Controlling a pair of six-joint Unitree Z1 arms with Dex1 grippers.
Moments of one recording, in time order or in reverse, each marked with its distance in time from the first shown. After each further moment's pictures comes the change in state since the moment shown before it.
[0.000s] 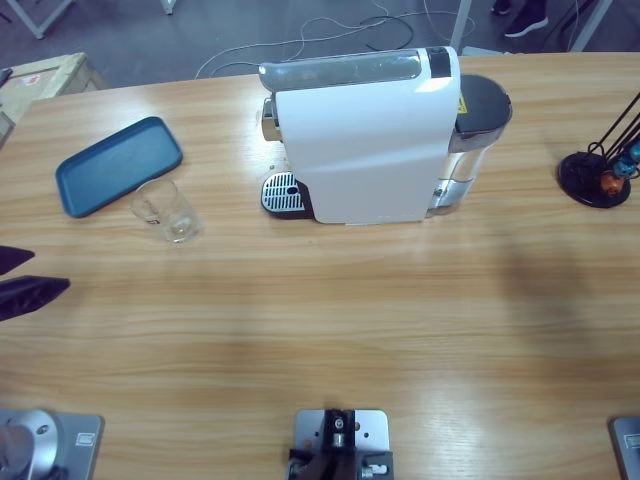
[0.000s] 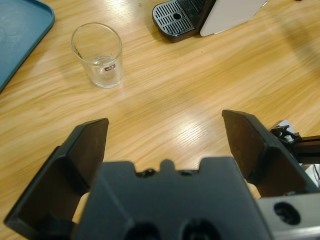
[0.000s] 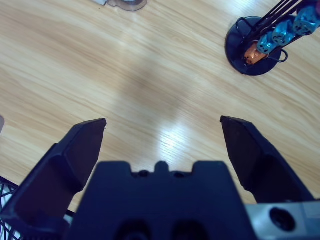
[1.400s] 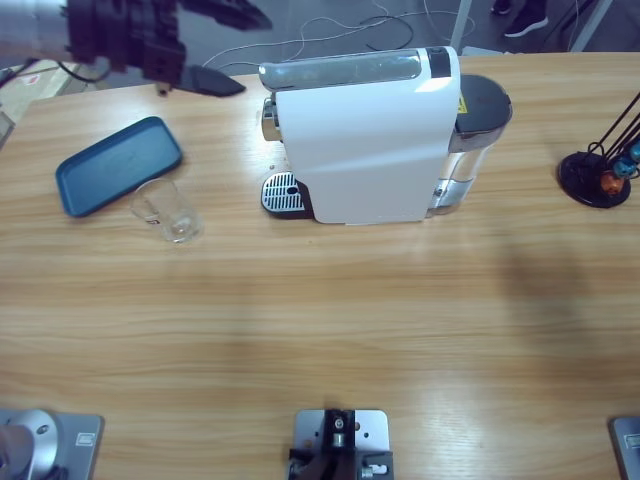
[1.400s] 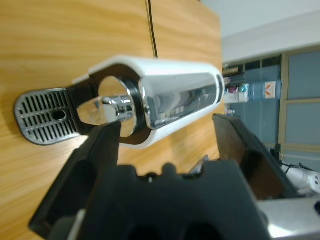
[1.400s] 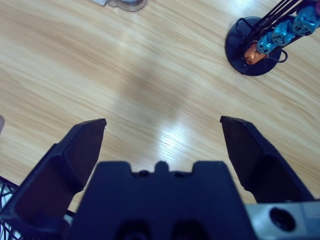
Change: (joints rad) arm 0 0.054 0.854 -0.537 -0.372 -0.430 -0.624; arm 1 0.000 -0.002 0.000 0.000 0.000 0.000
